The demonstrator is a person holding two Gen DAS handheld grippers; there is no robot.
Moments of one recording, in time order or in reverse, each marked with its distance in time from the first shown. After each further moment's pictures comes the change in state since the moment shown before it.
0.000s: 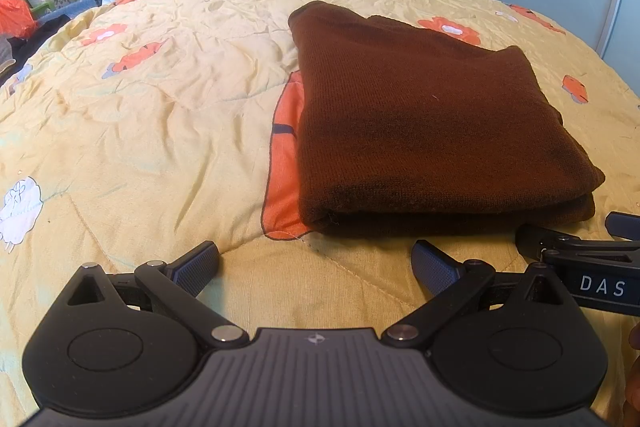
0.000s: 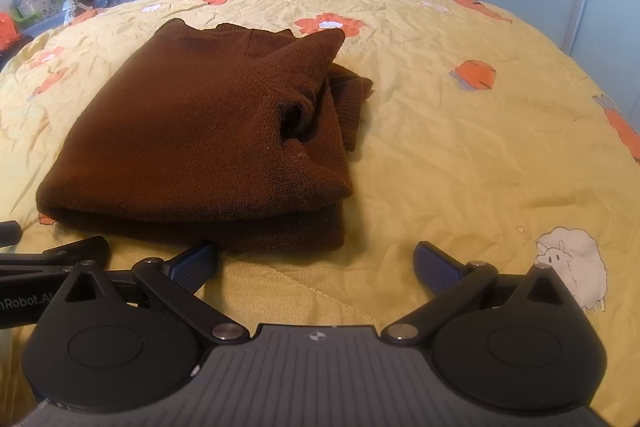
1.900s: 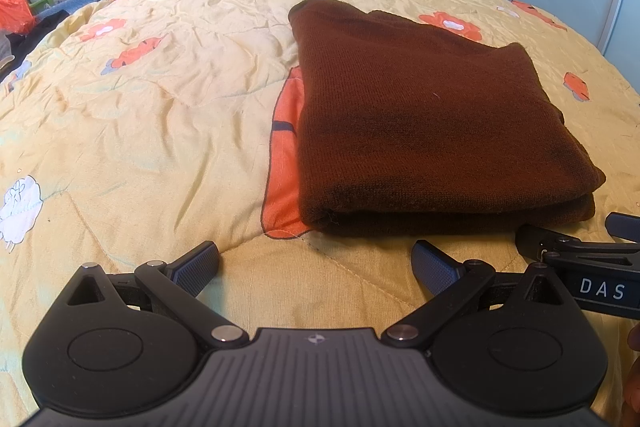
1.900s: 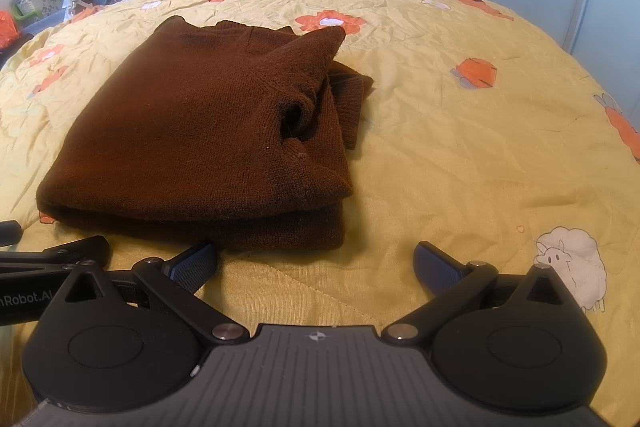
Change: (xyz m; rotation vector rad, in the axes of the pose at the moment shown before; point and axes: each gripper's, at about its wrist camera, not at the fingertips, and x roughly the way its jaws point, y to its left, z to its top) left arm 0.002 0.001 0.001 -0.001 0.017 -0.002; right arm 0.000 0.000 0.001 -0.001 0.006 0.001
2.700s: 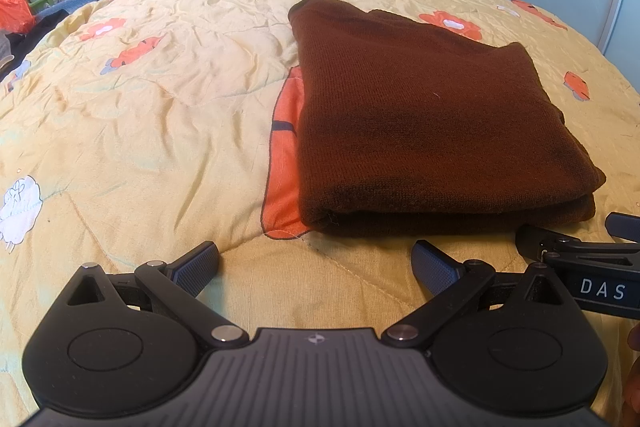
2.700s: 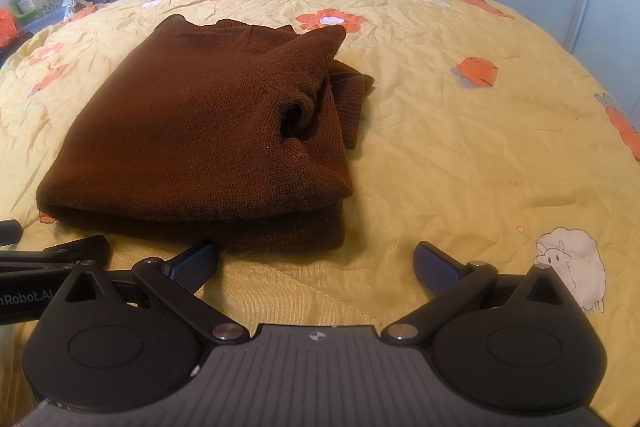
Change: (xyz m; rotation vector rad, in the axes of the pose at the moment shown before) left arm 0.001 0.000 0.001 0.001 0.003 -0.001; right arm 0.000 0.000 -0.001 -0.001 0.003 0.001
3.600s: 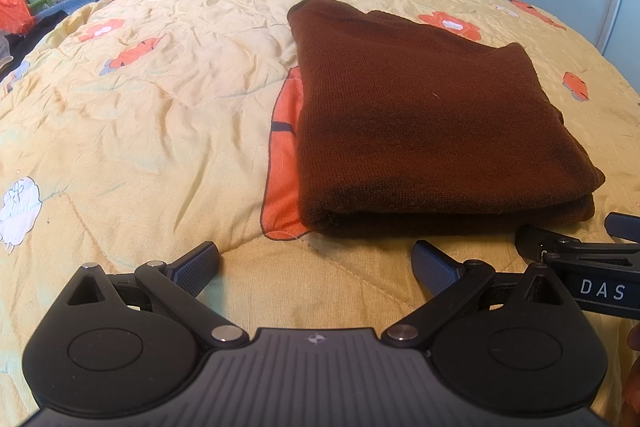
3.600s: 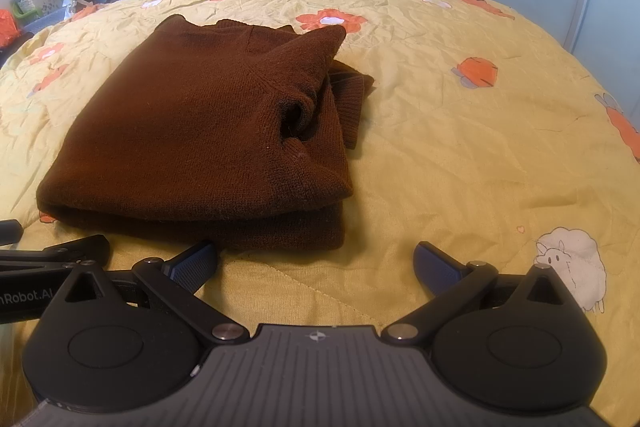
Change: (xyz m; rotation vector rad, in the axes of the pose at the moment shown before) left arm 0.000 0.000 -0.002 0.003 -0.006 -0.002; right arm 0.000 0.000 0.000 -0.001 0.001 0.001
